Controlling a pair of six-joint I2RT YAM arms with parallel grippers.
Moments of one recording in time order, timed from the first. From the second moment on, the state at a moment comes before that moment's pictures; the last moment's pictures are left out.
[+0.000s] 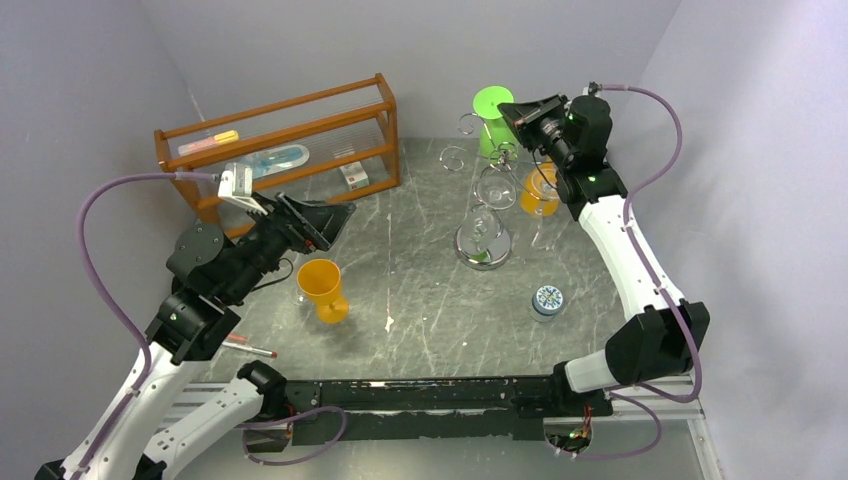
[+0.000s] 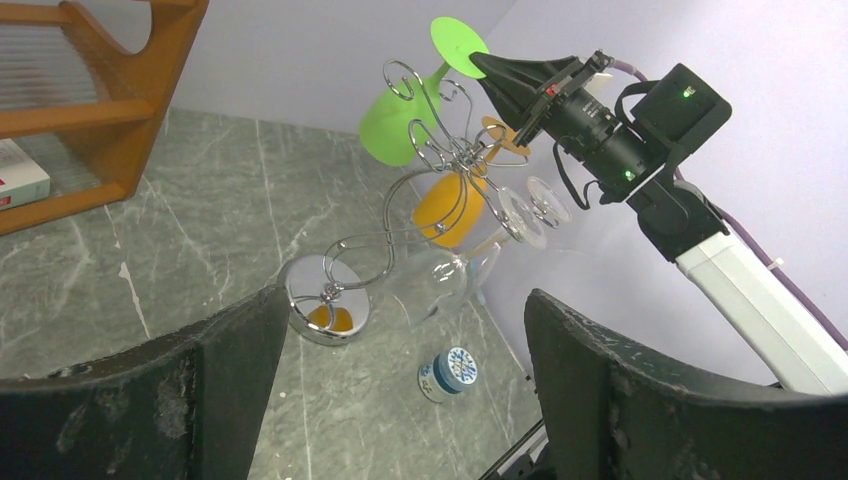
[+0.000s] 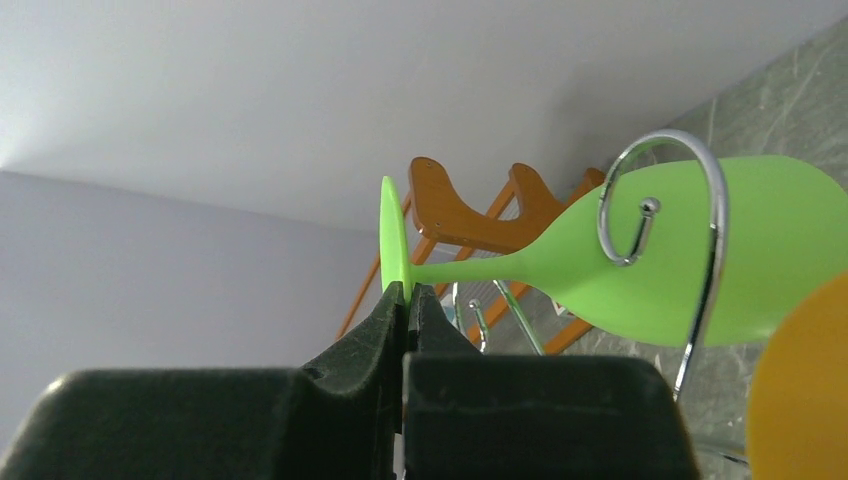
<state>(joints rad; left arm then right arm) -0.57 0.69 1.02 -0.24 0.02 -0.67 0.19 1.43 1.42 -0.06 -0.15 1.13</state>
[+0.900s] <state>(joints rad) -0.57 0.69 1.02 -0.27 0.02 -0.69 0.17 1.30 1.34 -0.15 0.00 1.14</state>
